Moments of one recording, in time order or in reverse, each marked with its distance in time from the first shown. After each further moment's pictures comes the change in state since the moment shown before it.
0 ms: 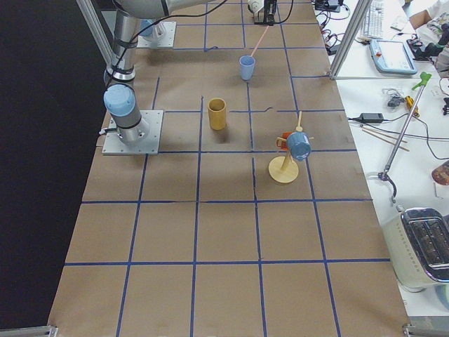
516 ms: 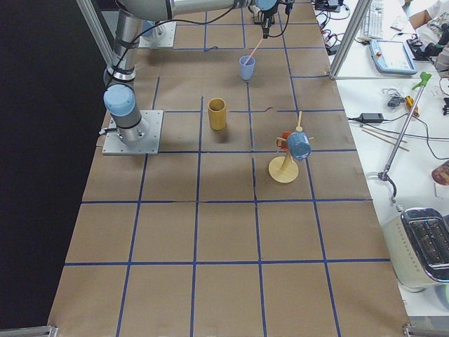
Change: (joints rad) left arm -0.001 0.001 0.000 -0.002 0.000 -0.003; right arm 0.002 0.008 0.091 -0.002 0.009 -0.004
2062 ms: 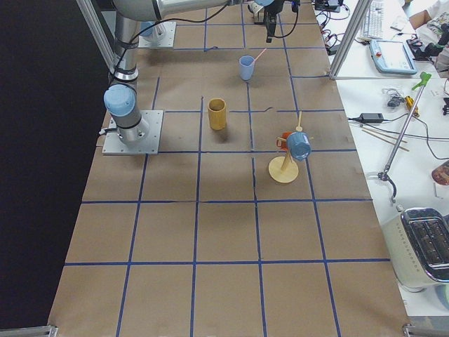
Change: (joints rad) left arm 0.001 0.002 -0.001 0.000 -0.001 -0.008; right arm -0.198 -0.143 -0.039 0.215 0.005 -0.336
